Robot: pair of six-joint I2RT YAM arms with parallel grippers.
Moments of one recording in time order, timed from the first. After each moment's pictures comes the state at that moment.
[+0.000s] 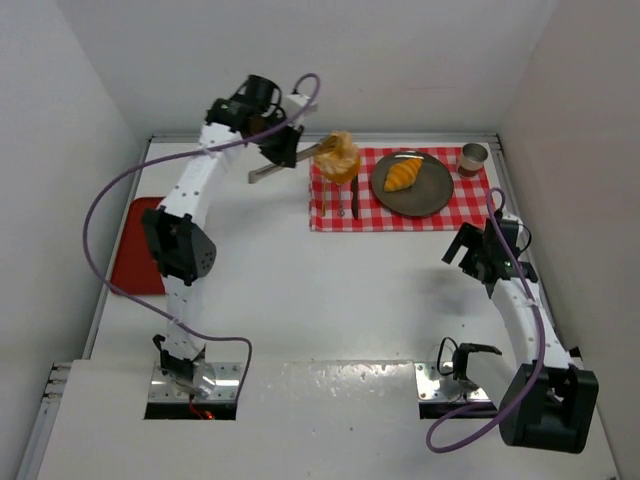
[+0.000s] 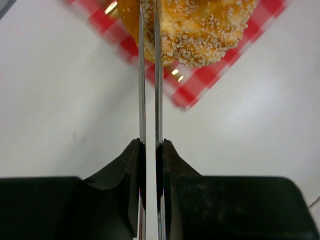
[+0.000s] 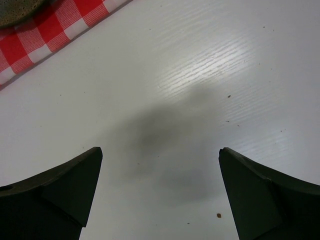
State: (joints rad) left arm -0.30 2.09 2.32 -1.12 0.35 0.31; right arm -0.15 1.01 0.56 -0.42 0.09 0.35
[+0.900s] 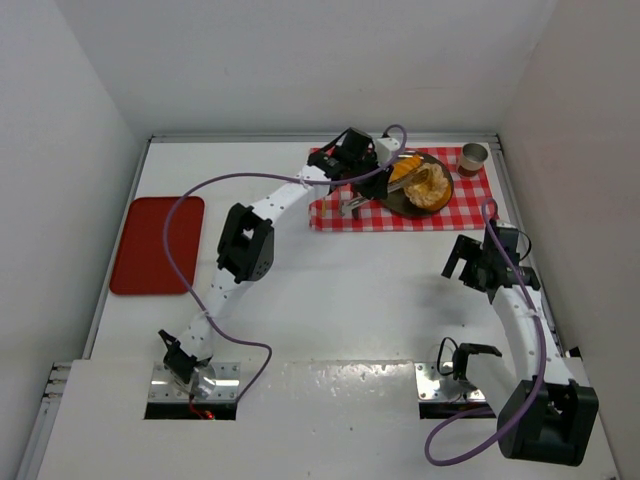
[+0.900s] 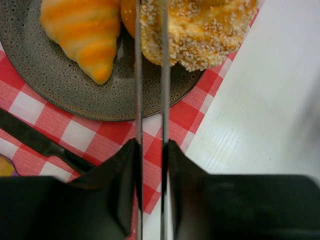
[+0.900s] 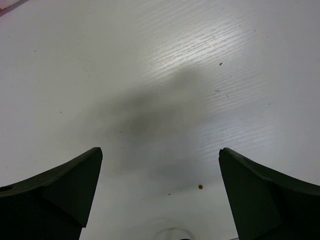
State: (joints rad) left arm -0.66 2.48 2.35 -0.51 0.38 0.08; right arm -0.15 0.93 0.56 -0.58 0.08 0.27
